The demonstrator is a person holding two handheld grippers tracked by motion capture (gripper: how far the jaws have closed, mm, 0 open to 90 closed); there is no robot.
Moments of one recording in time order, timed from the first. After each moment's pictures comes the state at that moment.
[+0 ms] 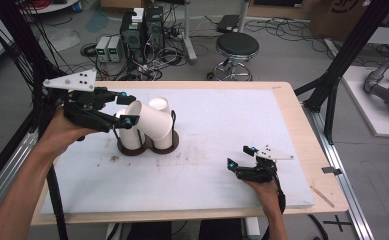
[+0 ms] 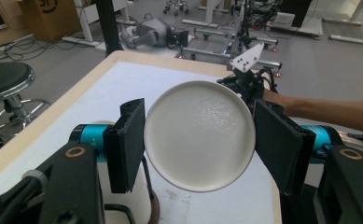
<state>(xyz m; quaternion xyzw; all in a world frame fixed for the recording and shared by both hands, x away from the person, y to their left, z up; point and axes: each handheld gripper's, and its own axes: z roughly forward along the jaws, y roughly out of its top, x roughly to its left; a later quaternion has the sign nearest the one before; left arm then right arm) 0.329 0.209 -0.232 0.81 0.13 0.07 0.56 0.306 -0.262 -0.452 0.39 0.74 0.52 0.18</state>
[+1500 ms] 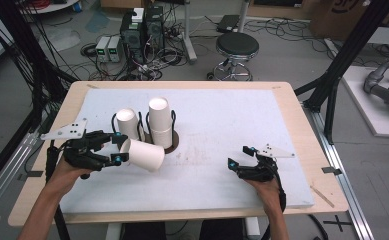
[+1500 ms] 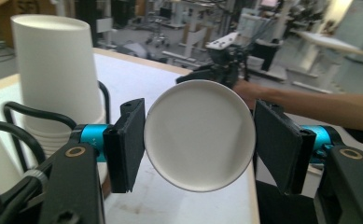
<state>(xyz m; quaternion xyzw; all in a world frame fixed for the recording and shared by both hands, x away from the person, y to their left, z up) 0.306 0.249 -0.353 0.75 0.15 0.01 0.65 0.310 -0.265 -0.452 0.40 0.74 0.53 0.15</state>
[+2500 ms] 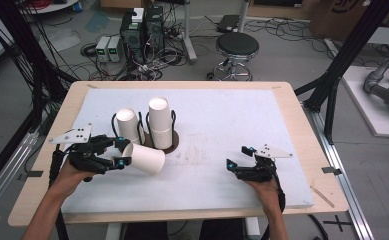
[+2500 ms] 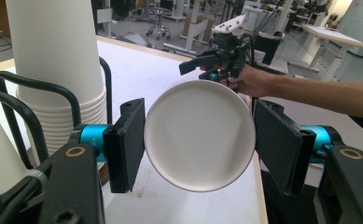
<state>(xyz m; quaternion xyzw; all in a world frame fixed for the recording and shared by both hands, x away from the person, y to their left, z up) 0.308 0.246 -0.369 0.76 0.16 0.02 0.63 0.309 -0.261 -0.450 0.39 0.74 0.52 0.15</state>
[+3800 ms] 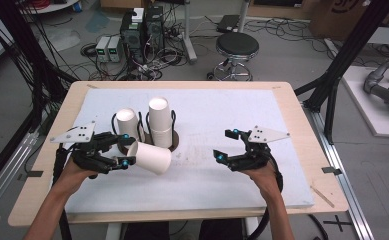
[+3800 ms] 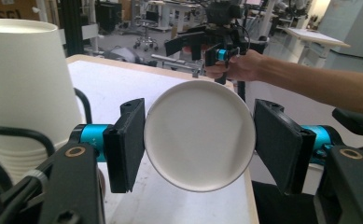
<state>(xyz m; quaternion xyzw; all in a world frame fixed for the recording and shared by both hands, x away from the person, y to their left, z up) 0.307 0.230 -0.354 0.75 0.11 0.01 0.65 0.316 -0.223 -0.370 0.24 0.77 0.58 0.11</state>
